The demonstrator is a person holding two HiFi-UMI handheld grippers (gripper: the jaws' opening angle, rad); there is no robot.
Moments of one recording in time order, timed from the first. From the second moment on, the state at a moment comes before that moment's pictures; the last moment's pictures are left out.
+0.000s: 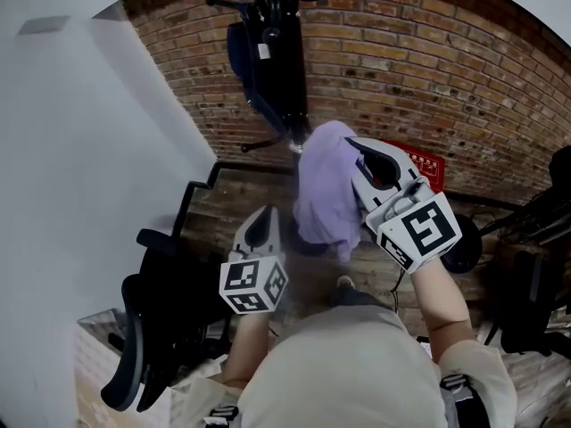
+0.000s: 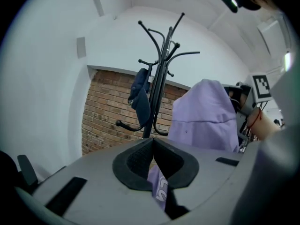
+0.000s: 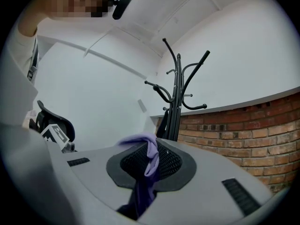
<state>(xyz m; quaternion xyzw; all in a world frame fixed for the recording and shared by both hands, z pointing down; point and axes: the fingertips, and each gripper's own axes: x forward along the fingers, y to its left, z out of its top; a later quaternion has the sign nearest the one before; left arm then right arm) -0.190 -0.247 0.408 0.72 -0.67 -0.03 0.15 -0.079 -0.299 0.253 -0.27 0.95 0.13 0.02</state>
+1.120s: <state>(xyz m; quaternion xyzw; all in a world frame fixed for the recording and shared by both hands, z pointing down) -0.187 -0.307 0.408 0.63 -0.76 -0.04 0.13 -0.087 -0.444 0.196 -0.20 0.96 0.21 0.04</state>
